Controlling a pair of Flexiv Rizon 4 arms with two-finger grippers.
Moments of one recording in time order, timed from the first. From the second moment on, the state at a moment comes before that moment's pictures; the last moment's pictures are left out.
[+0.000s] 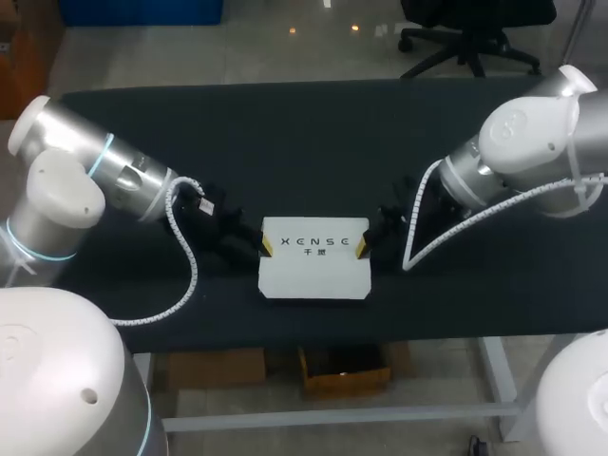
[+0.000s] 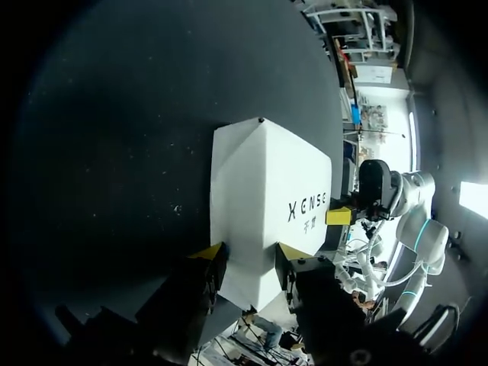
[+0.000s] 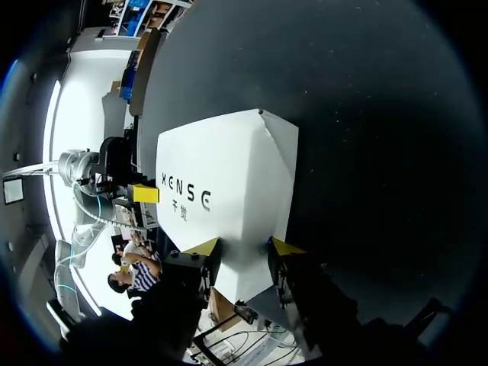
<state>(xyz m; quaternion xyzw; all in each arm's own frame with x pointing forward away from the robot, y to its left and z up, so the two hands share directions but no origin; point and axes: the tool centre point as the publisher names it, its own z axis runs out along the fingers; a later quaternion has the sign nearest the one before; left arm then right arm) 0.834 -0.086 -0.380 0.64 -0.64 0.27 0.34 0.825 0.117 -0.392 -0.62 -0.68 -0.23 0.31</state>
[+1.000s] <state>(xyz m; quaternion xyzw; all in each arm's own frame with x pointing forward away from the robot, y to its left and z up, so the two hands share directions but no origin) 0.820 -0.093 -0.364 0.65 -0.62 0.28 0.33 0.828 0.116 -0.379 -0.63 -0.67 -0.23 0.32</state>
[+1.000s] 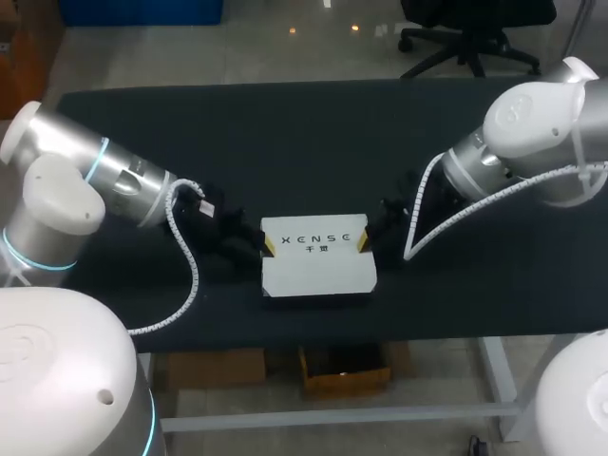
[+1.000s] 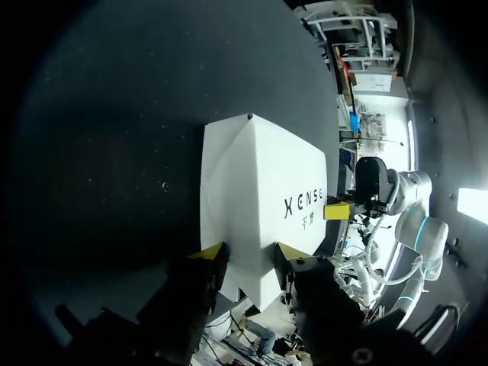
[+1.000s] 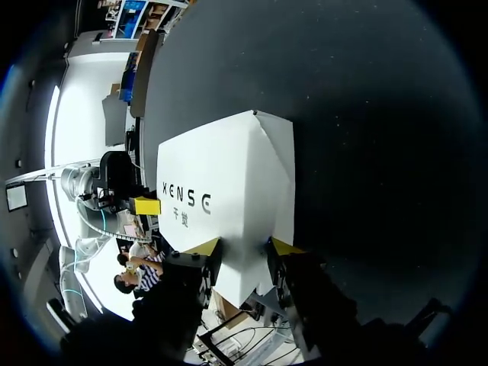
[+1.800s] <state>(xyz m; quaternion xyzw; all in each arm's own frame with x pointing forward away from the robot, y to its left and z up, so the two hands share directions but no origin) 0.832 -0.095 -0.357 0.67 -0.60 0.26 0.35 0.830 0.116 -0.366 -0.65 -0.65 -0.18 0.34</state>
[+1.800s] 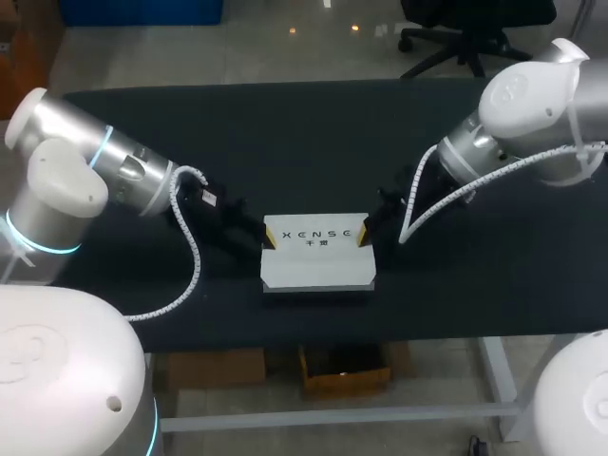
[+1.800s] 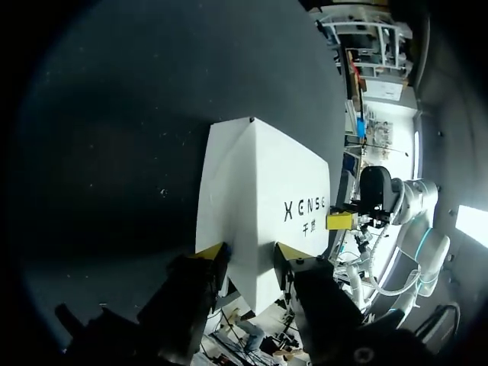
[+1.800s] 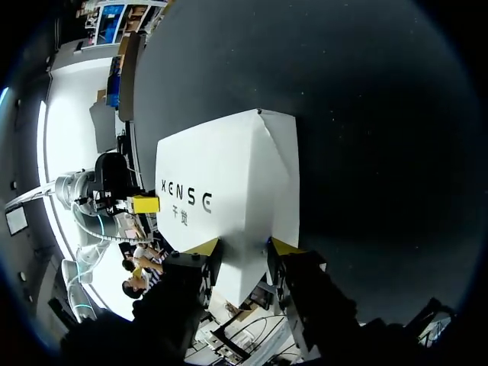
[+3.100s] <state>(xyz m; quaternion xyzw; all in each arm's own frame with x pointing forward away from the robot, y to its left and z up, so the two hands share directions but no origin) 0.839 -0.095 -0.351 0.70 -0.57 0.23 0.37 0.834 0.119 -0.362 -0.67 -0.63 -0.16 0.37</state>
